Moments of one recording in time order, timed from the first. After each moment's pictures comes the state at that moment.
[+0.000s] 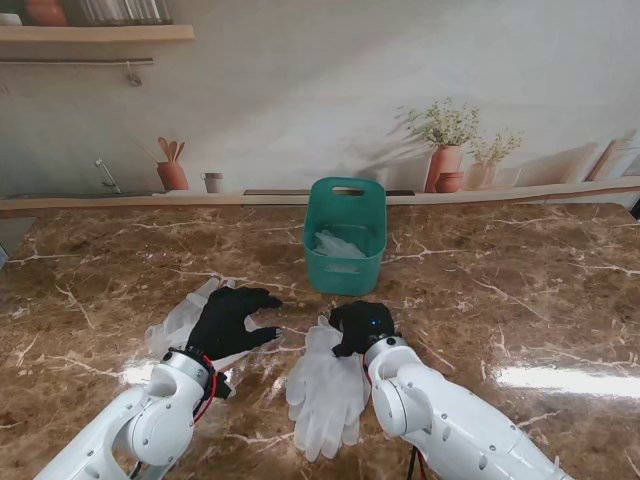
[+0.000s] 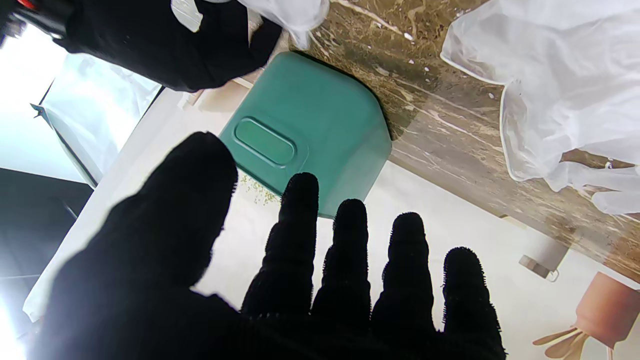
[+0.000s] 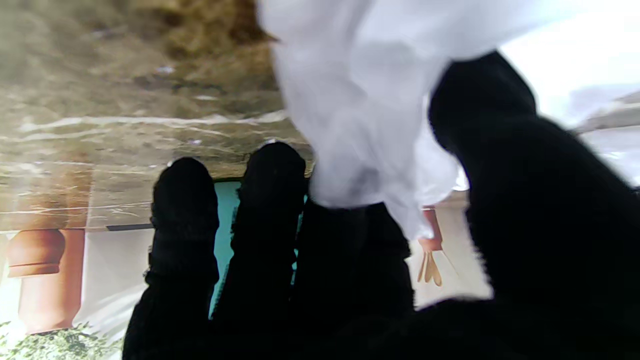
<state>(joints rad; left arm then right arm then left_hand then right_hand) 1.68 -1.13 -1.15 -1.65 0.68 -0.07 0.20 -1.32 -1.13 0.70 -1.36 -0.86 0.34 -0.19 0.65 -0.41 0.54 -0.12 0.64 0.03 0.30 0.21 0.53 0.06 0.30 0.25 0.35 0.12 0.21 0.47 -0.06 0.11 0.50 0.59 0.57 -0.92 0.94 -0.27 0.88 -0.23 0.77 0.45 1.21 -0.17 0.92 1.06 1.03 -0.09 1.11 0.88 0.61 0.11 1.36 0.77</state>
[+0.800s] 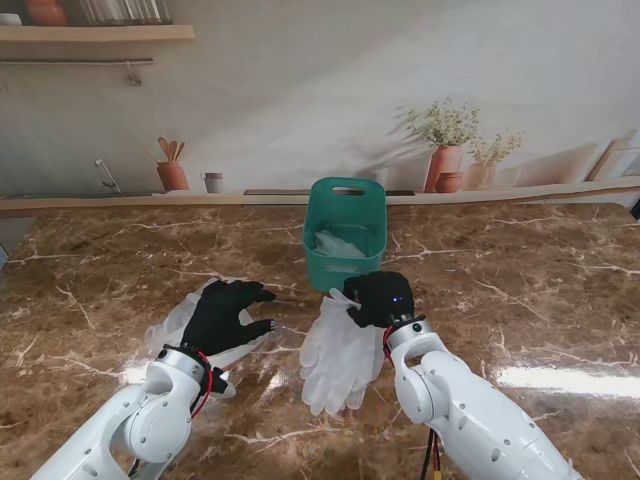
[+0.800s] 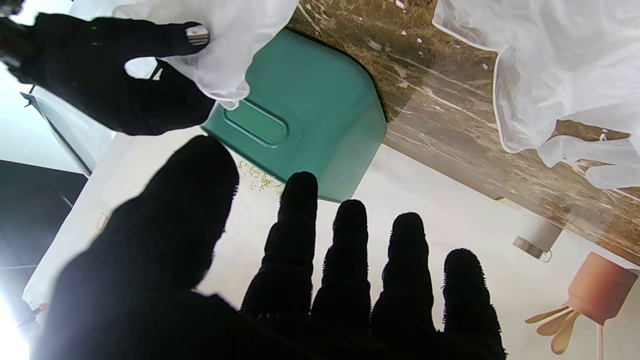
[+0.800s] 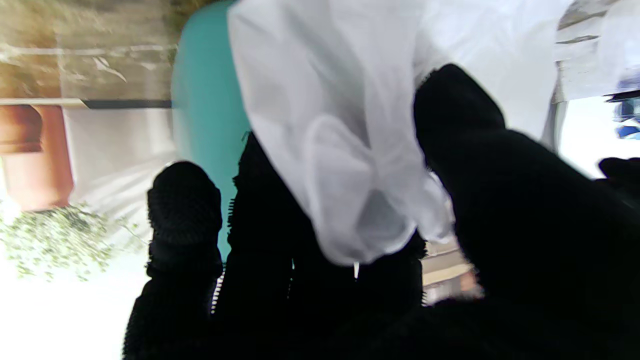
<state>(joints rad) 1.68 -1.13 -1.17 -1.65 0.69 -0.08 0.24 -1.36 -1.13 0.88 -1.34 -0.98 0.12 -0.45 0.65 -0.40 0.53 -0.12 0.65 0.02 0.31 0.22 0.53 0.06 0.29 0.25 0.35 0.12 0.21 0.47 -0.06 0.11 0.47 0.62 0.57 -0.85 1.03 -0.31 0.95 -0.31 0.91 0.49 1.26 -0.12 0.65 0.82 1.13 -0.06 0.99 0.79 0.73 0.09 1.44 0.76</state>
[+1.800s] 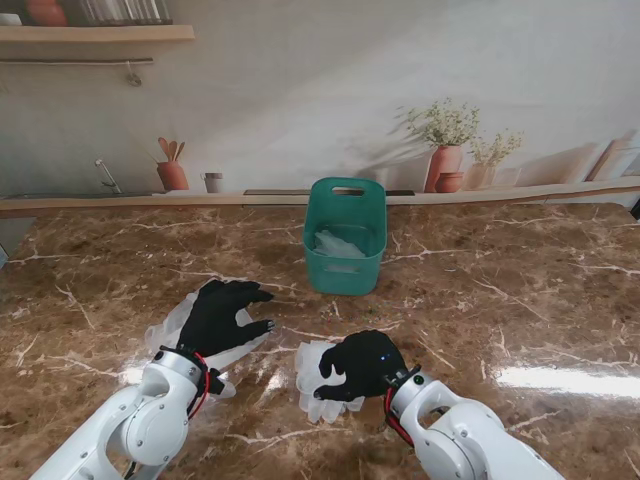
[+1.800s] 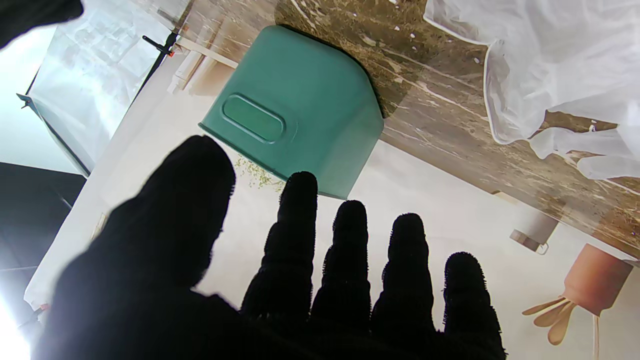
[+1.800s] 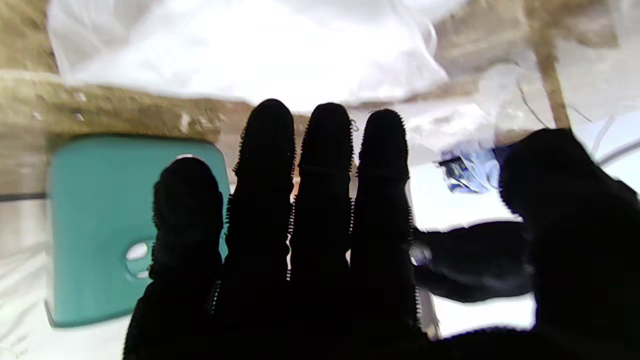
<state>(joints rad) 1.70 -1.13 -1.18 -1.66 0.70 -0.08 0.24 -1.71 -1.06 1.05 -1.73 -1.08 -0.14 -0.10 0.65 -0.39 0.50 -0.12 0.65 0.02 0.31 0.22 0.53 0.06 0.27 0.25 0.35 0.12 0.20 0.46 -0.06 0.11 0.41 0.64 0.27 -0.54 0.73 -0.09 0.97 -0.18 0.51 0.51 1.17 -0.09 0.40 0.58 1.06 -0.02 0.69 0.67 0.67 0.06 1.42 0.69</state>
